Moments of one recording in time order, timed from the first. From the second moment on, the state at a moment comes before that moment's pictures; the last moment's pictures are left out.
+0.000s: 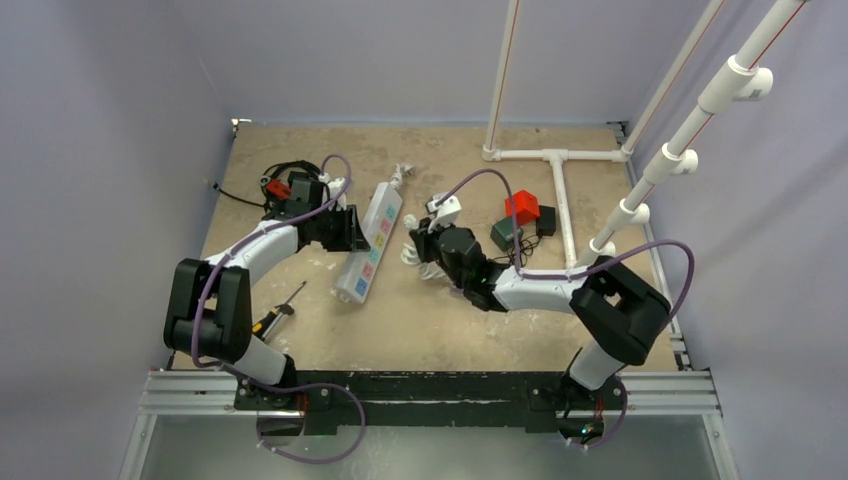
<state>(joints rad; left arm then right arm) -0.18 1.52 0.90 -0.31 0.44 -0.25 0.95 1.62 0.76 0.65 0.38 0.26</state>
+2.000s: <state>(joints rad) -0.16 0.96 0.87 -0.19 0.10 -0.23 0.50 0.92 0.72 0.66 0.08 0.20</state>
